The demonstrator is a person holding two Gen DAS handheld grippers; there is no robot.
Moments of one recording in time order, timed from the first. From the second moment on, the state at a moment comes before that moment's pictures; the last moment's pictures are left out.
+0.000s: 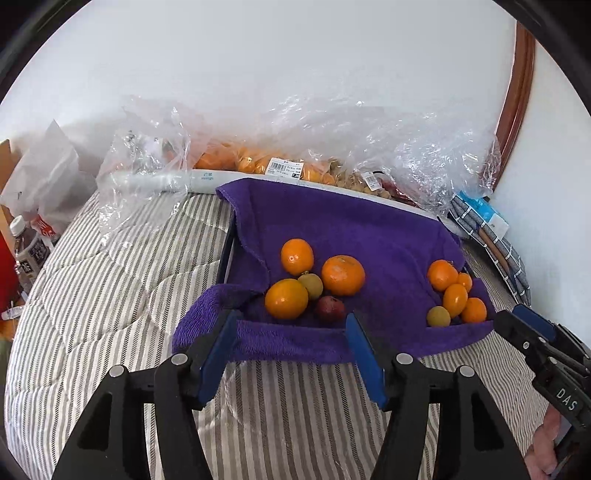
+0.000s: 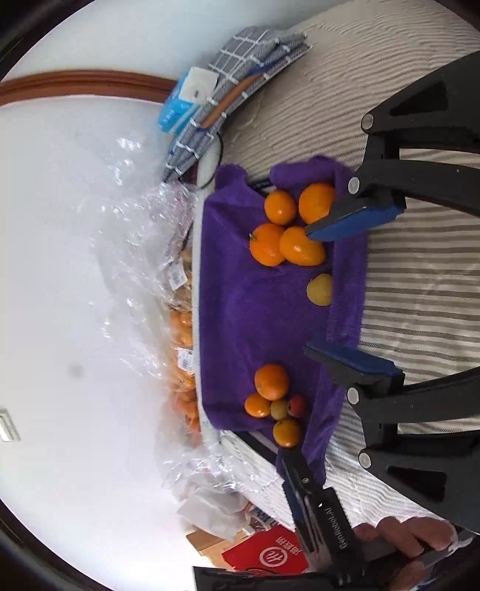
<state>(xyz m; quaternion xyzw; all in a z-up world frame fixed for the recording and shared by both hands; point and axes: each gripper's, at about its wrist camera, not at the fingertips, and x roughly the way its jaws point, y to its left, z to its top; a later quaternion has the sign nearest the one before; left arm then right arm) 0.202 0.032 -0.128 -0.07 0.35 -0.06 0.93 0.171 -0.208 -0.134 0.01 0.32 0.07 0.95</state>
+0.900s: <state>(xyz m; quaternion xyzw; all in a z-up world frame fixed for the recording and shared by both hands) 0.026 -0.016 -0.026 -0.01 0.28 -0.04 0.96 -0.020 -0.270 -0.056 0.04 0.28 -0.01 0.96</state>
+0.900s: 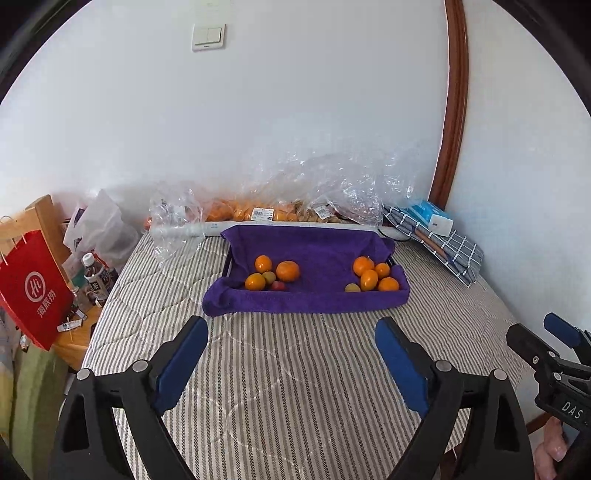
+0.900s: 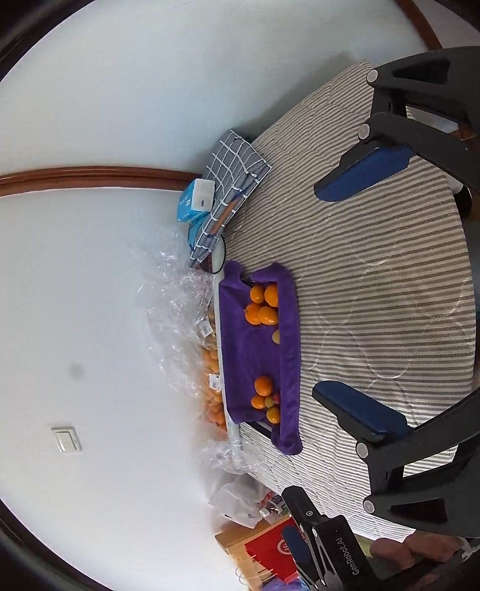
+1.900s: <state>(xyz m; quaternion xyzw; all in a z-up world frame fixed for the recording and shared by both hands) 0.017 -0.010 -0.019 -0.02 0.28 -0.03 0.96 -0.035 -0.270 -0.056 0.04 0.28 -0.02 0.96</state>
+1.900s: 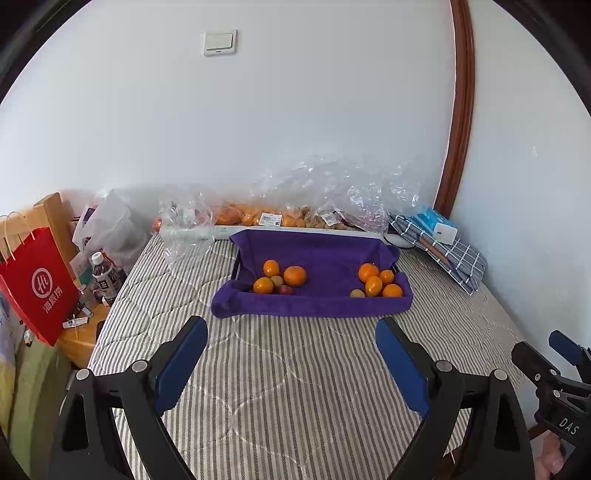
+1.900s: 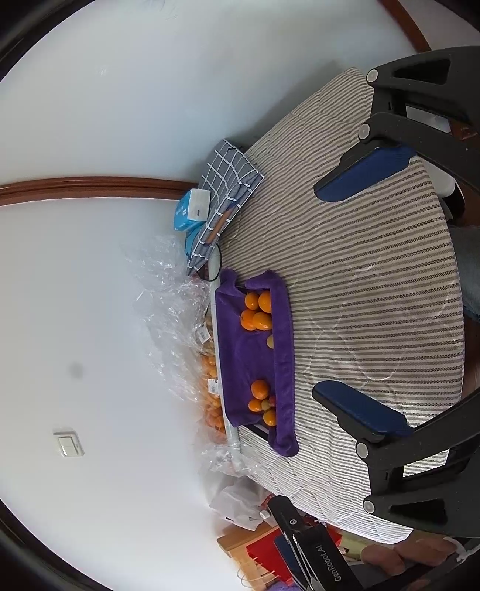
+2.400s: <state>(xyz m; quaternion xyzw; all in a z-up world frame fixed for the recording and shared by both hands) 0.018 -0.001 -0.020 -0.03 0.28 -0.03 0.96 -0.034 -0.264 -0.059 0.04 0.28 -0.02 0.96</state>
